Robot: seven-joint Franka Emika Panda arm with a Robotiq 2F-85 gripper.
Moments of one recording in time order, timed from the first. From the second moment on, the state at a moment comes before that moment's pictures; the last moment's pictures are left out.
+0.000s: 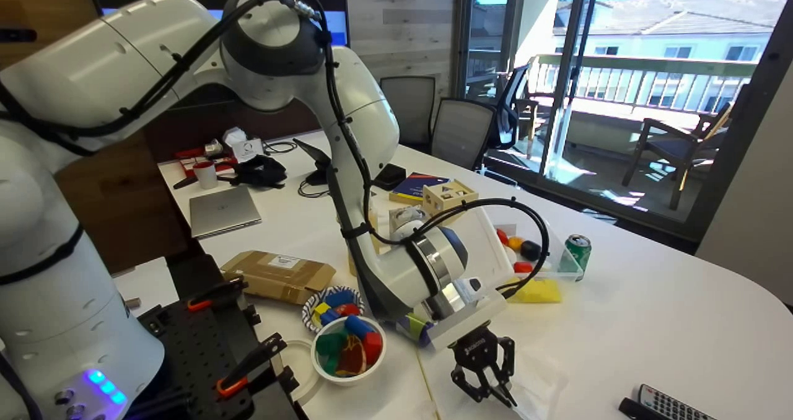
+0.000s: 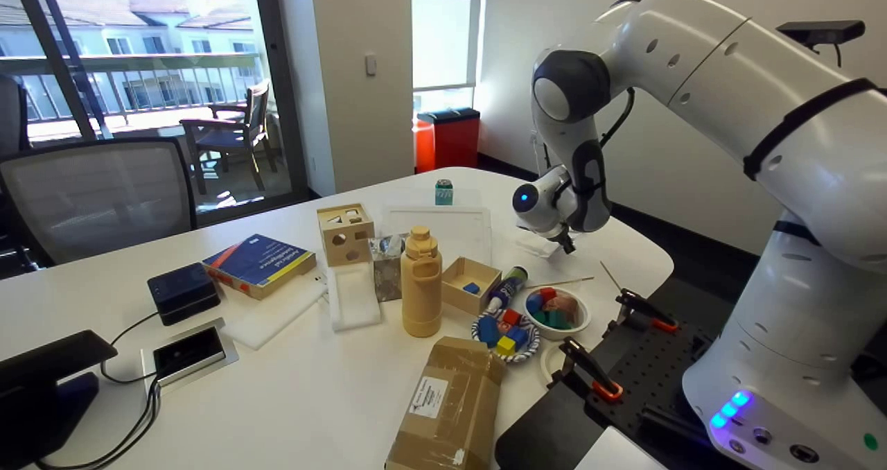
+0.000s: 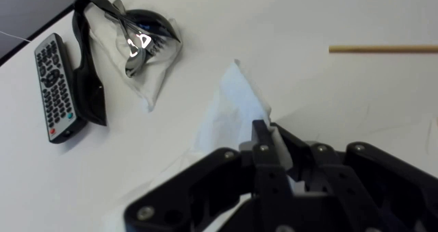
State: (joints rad) arm 0.09 1.10 -0.62 -1.87 -1.34 2.83 0.10
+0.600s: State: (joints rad) arm 0.04 1.10 -0.39 -1.81 -1.54 2.34 -0.16
